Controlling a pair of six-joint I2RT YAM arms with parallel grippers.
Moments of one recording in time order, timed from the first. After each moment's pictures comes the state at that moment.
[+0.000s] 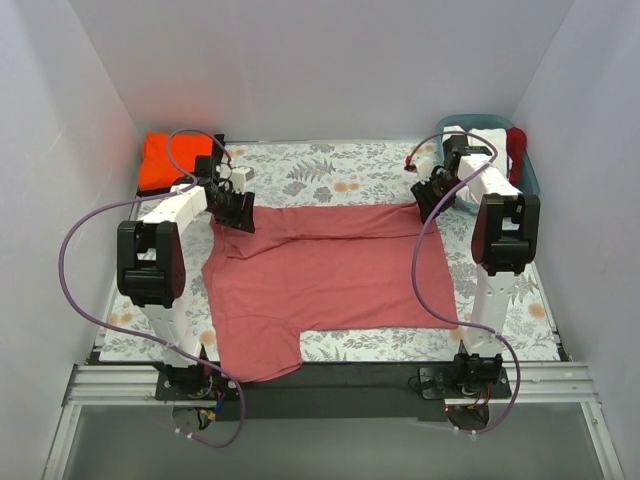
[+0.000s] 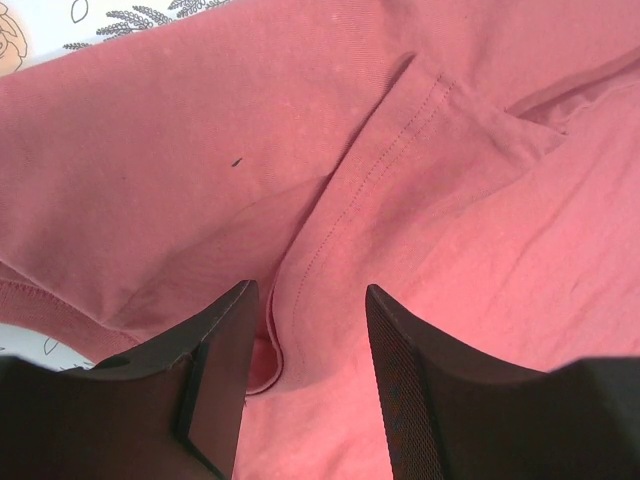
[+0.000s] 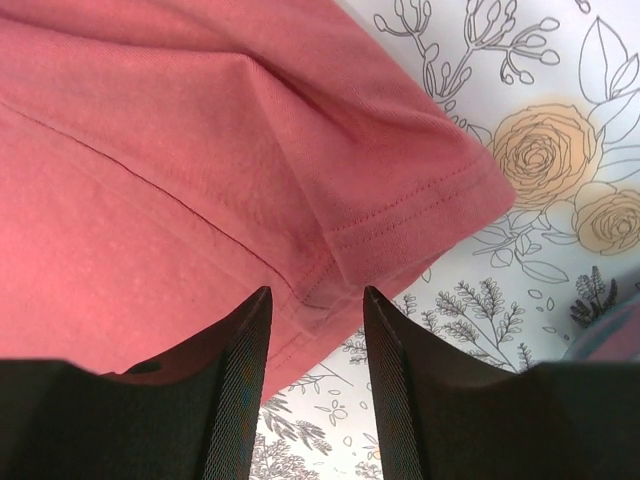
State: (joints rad) left arm -0.06 1.87 1.35 -0.62 0.42 0.23; right arm 0.03 2.16 1.78 -0.98 -0.37 -0.70
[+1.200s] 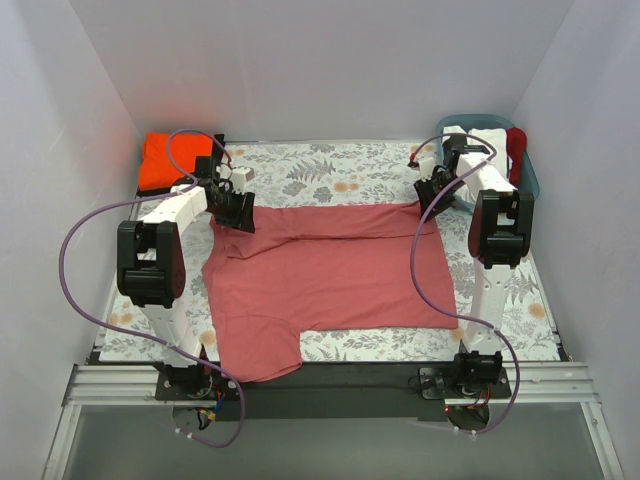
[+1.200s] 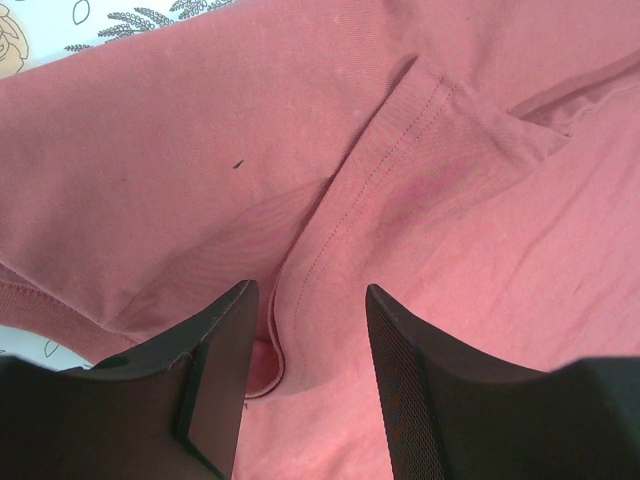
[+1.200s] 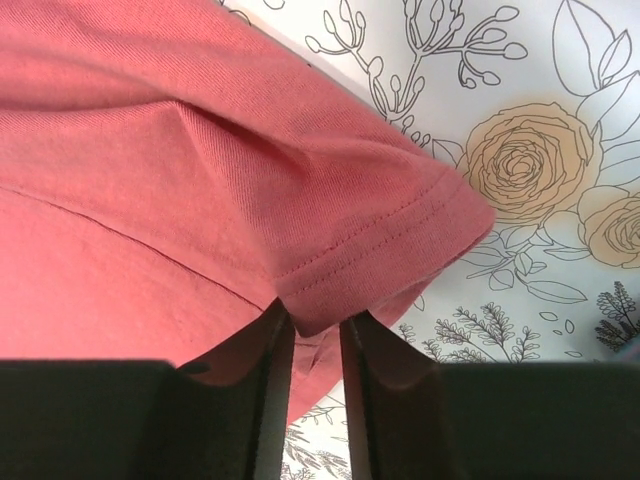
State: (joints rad) left arm -0.06 1.87 1.35 -0.61 0.42 0.23; right arm 0.02 2.27 1.88 -1.01 -0.37 -0.55
